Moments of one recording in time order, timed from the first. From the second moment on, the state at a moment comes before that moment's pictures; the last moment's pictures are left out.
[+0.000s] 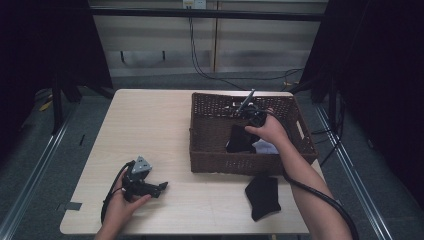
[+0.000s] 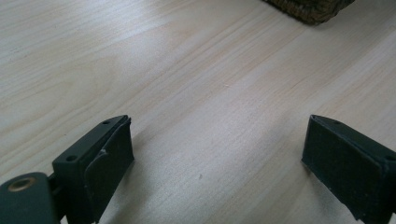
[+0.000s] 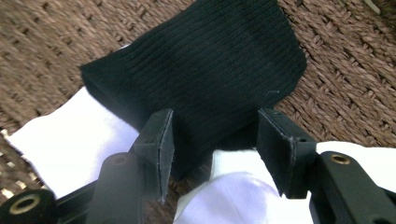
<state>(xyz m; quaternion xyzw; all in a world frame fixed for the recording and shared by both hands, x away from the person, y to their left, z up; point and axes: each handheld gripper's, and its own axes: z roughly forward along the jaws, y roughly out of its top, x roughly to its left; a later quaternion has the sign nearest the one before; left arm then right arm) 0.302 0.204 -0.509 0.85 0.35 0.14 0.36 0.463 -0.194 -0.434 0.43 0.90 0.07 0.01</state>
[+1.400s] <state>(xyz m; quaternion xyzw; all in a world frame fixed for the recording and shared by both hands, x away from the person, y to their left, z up) 0.302 0.204 -0.509 0.85 0.35 0.14 0.36 0.448 -0.206 -0.368 0.42 0.90 0.09 -0.01</state>
